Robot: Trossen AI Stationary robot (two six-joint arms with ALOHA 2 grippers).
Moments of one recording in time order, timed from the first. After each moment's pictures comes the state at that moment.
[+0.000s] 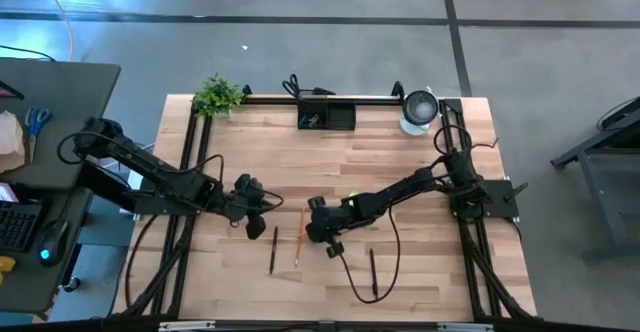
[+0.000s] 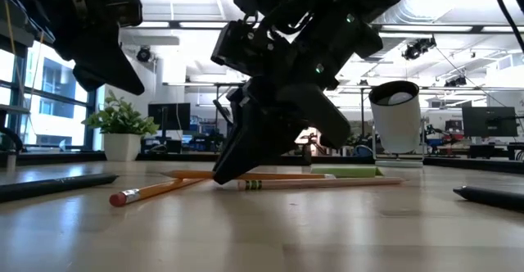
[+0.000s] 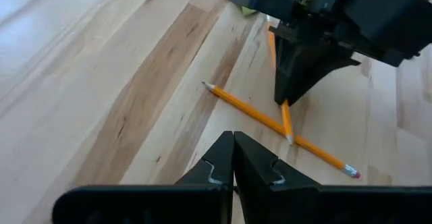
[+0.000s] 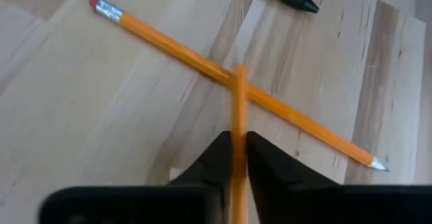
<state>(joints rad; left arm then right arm) -0.30 1.11 0.53 -0.23 -0.42 -0.74 0.24 2.11 1.29 -0.04 0.04 -0.25</state>
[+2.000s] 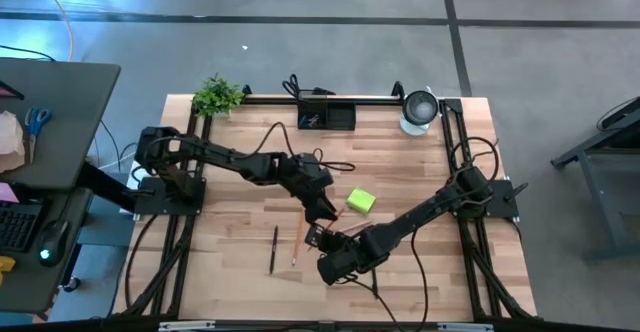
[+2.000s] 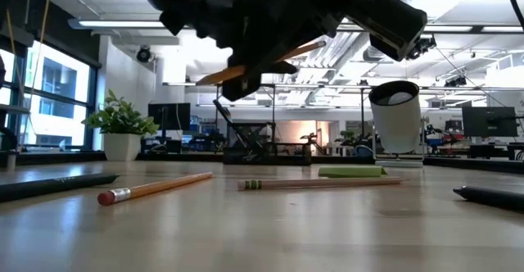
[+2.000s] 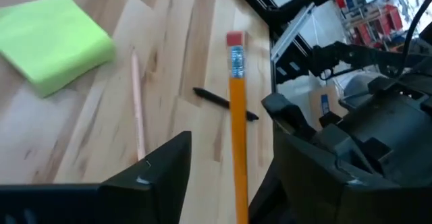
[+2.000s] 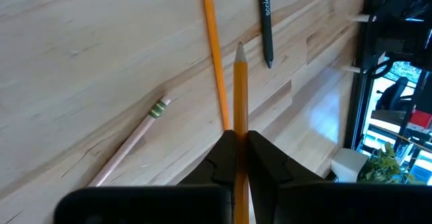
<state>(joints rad) 0.11 1.74 1.04 0.12 0.45 -0.68 0.50 2.07 1.64 -0.65 0.55 -0.86</state>
